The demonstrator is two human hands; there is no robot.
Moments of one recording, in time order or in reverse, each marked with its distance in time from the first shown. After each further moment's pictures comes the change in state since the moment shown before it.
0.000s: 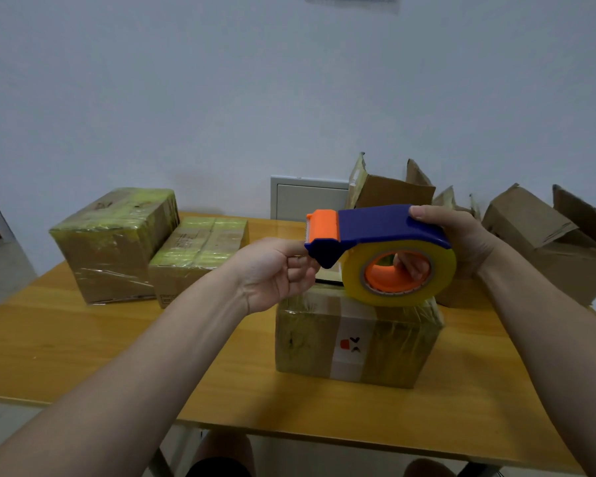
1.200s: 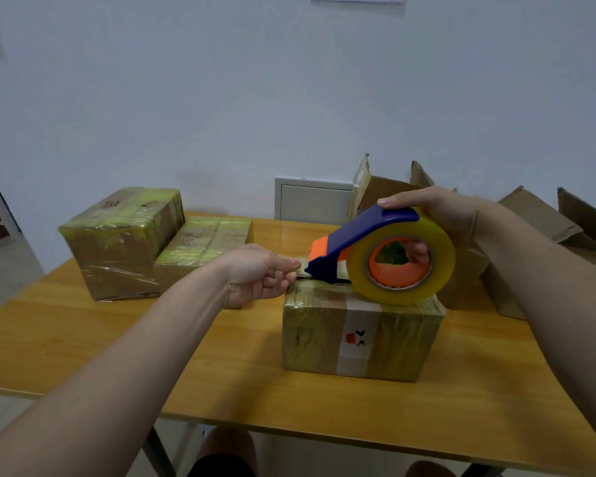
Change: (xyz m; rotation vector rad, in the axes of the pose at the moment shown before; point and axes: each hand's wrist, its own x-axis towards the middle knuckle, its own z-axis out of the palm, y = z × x) left_hand 0.014 0.003 -0.042 0.226 0.124 -0.097; right_hand 0.026 -0.042 -0.001 -0.300 -0.038 0.287
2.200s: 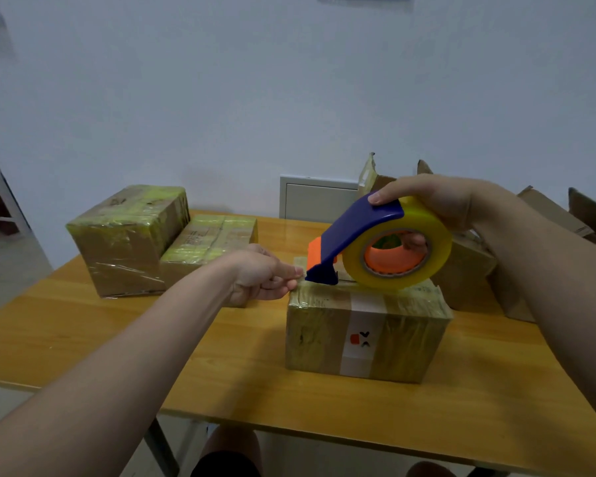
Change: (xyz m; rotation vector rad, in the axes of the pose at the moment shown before) left_hand -0.002 0.001 -0.002 0.170 0.102 -0.039; right_hand 0.009 -0.025 0.008 -0.148 -0.047 -0.017
